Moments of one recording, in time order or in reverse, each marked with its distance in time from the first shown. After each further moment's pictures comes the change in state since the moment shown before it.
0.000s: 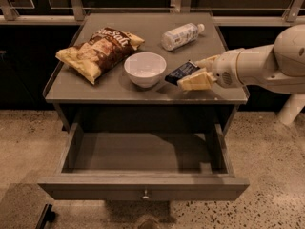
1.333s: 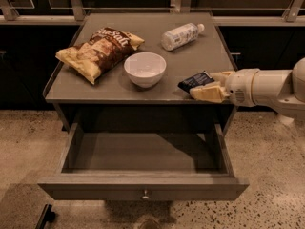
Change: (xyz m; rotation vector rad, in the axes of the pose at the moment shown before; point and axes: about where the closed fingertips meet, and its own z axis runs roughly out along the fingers) arm 0.043 0.000 -0.015 0.018 -0.063 0.123
